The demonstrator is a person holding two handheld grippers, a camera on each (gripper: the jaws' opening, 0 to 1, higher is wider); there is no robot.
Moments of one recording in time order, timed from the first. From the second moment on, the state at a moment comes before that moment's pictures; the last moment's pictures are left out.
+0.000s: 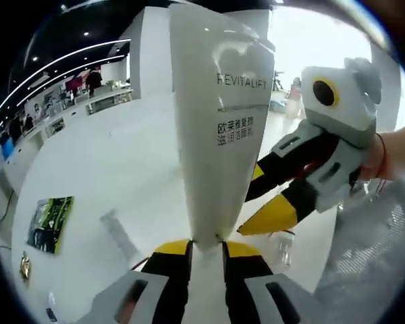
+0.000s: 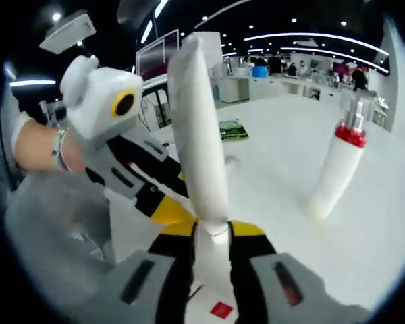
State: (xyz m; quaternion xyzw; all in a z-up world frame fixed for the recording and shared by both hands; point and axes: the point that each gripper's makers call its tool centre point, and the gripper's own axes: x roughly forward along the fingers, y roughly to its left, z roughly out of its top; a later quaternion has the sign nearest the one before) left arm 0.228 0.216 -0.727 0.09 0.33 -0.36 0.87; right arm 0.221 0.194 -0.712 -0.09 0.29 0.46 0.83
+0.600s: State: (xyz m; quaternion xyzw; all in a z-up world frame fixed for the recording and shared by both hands) left arm 0.257 0.207 -0.728 0.08 0.33 -0.31 0.89; right arm 0.253 0.183 -0.720 -0.13 0.27 0.45 0.85
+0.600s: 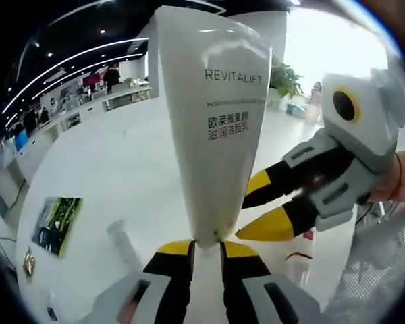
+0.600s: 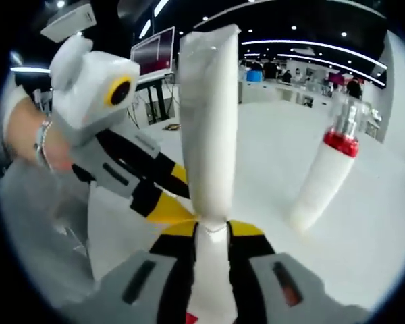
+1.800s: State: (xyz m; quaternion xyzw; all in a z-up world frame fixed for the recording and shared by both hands) left arm 0.321 0.191 -0.741 0.01 0.35 -0.24 0.90; right arm 0.320 0.159 -0.725 -0.09 0.30 0.35 0.88
